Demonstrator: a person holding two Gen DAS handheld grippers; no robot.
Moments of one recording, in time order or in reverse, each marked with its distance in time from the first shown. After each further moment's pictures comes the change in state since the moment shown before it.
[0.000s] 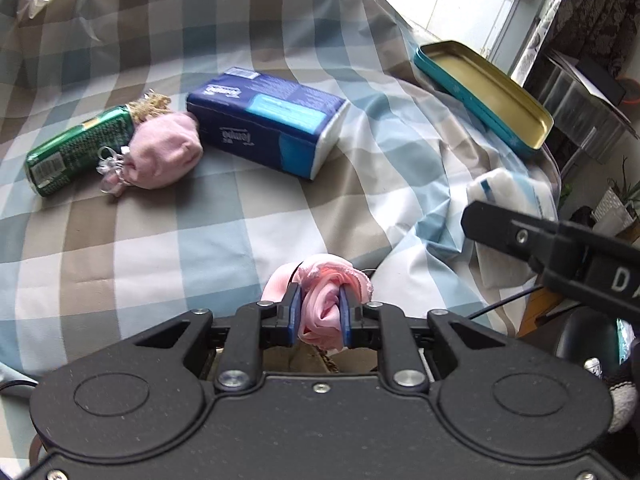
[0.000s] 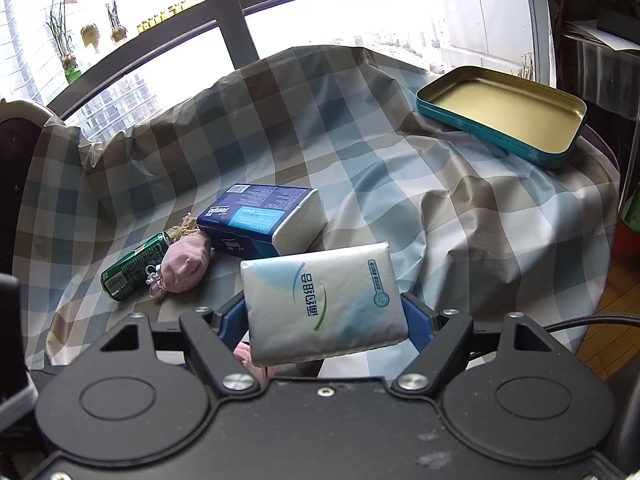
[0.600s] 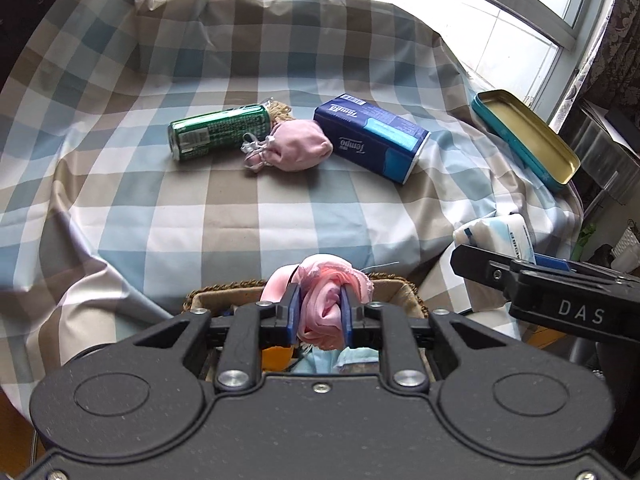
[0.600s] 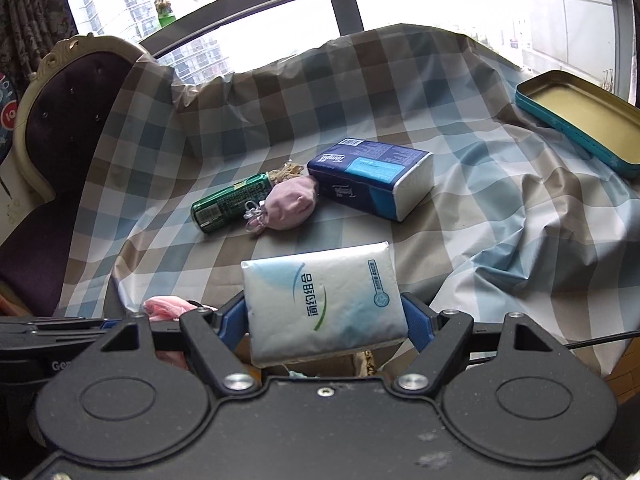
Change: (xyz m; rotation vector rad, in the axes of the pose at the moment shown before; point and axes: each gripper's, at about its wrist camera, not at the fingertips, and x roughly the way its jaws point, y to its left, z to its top) left arm -0.086 0.065 -0.057 -0.122 -0.079 0.111; right arm -0.028 0.068 -0.041 -0.171 0.084 0.188
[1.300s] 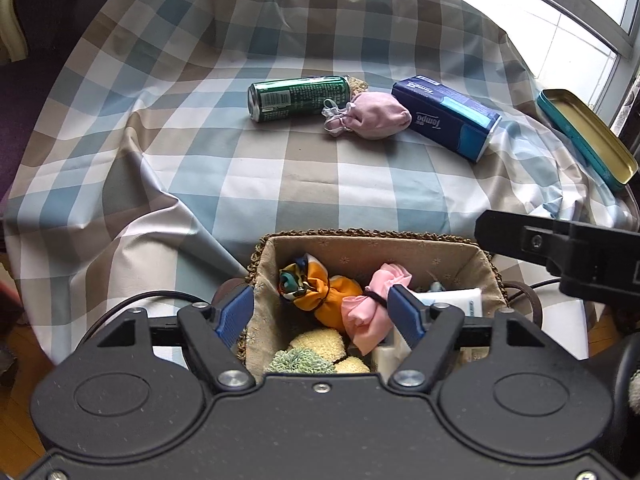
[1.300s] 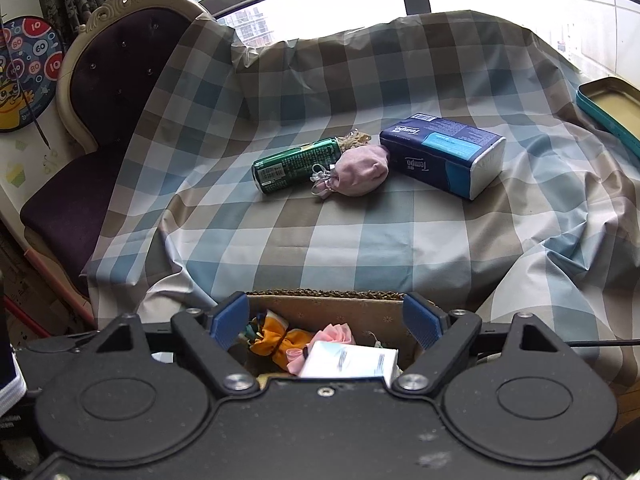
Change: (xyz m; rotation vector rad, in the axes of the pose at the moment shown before) left arm -0.006 0.024 -0.046 -0.075 -0.024 0.178; right arm 0.001 0.044 -0.017 -0.101 0.061 0.096
